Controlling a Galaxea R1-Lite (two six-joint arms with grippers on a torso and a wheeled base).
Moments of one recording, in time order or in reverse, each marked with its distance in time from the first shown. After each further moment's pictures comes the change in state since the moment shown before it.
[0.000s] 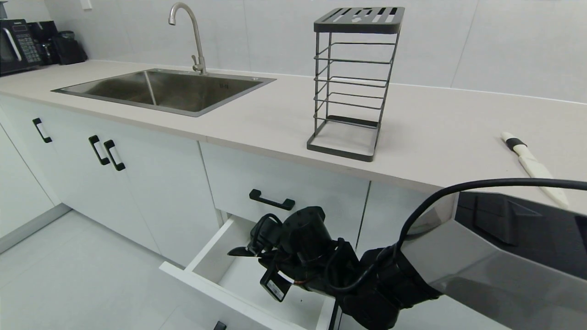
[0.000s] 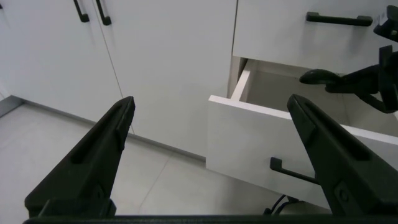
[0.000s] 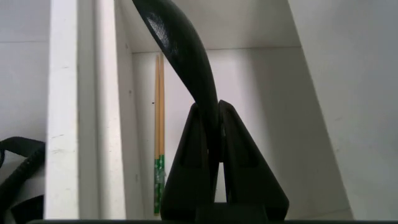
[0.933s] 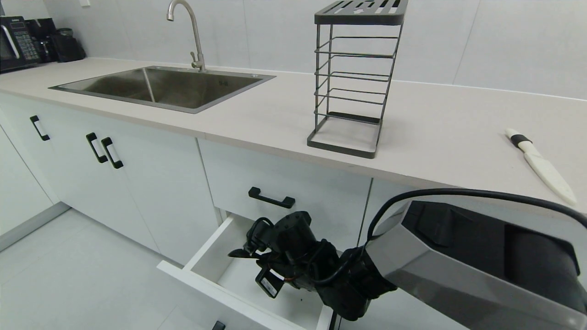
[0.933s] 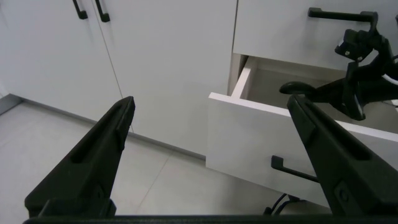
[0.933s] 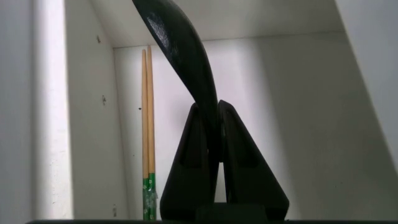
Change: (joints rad) left arm 0.000 0.000 0.000 0.000 0.000 0.000; right arm -0.021 0.153 -0.155 0.043 -0.001 0.018
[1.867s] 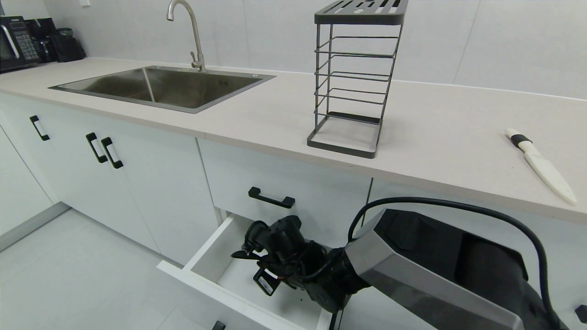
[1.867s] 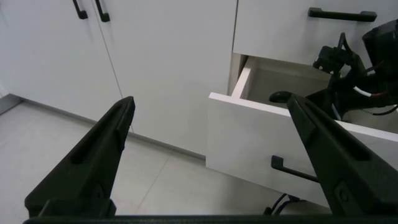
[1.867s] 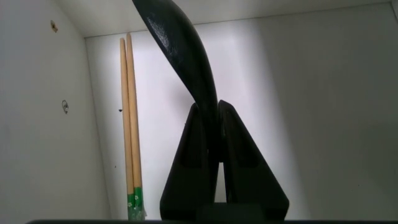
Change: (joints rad) left arm 0.000 0.000 0.000 0.000 0.000 0.000; right arm -0.009 0.126 -0.151 0.080 -0.031 0.020
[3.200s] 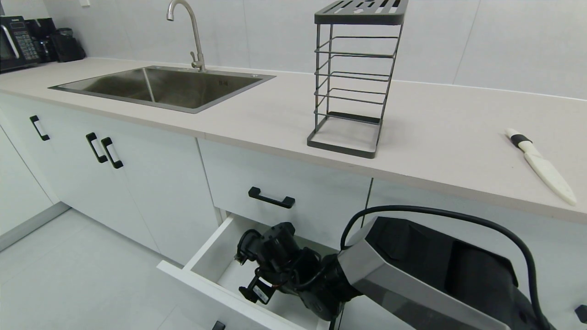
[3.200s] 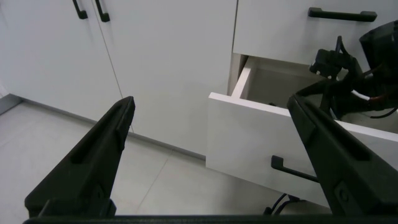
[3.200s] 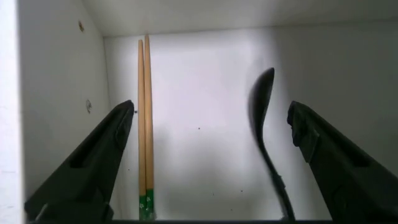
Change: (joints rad) left arm 0.000 0.000 0.000 0.000 0.000 0.000; right arm 0.028 0.022 -0.021 0.006 0.009 -0.027
